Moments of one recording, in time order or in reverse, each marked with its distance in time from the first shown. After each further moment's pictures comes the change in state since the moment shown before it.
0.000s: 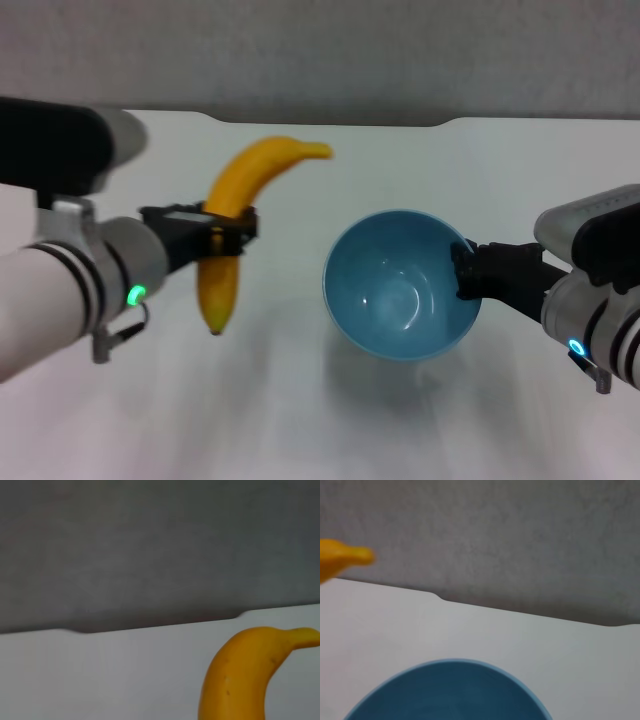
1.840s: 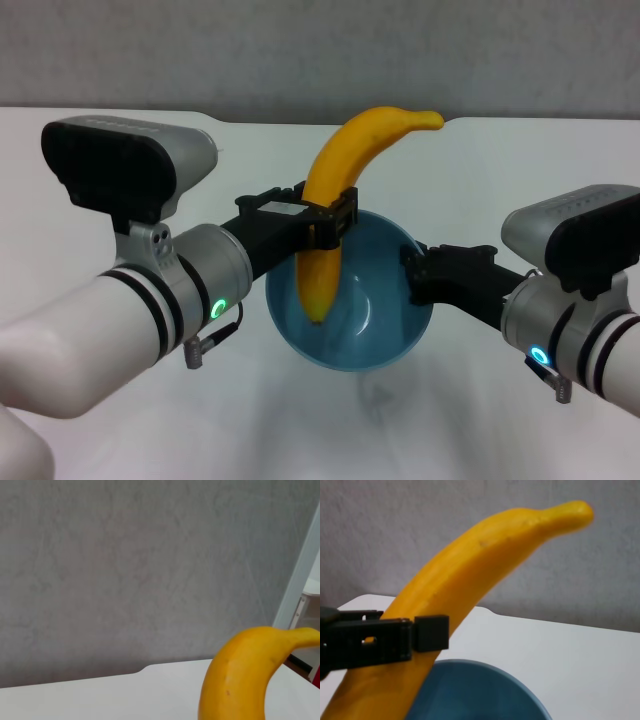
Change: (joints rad) left arm -0.024 0.000 0.146 0.138 -0.107 -0.386 -0.003; right arm -0.005 -0.002 -0.084 0.072 0.115 -0.010 -0.031
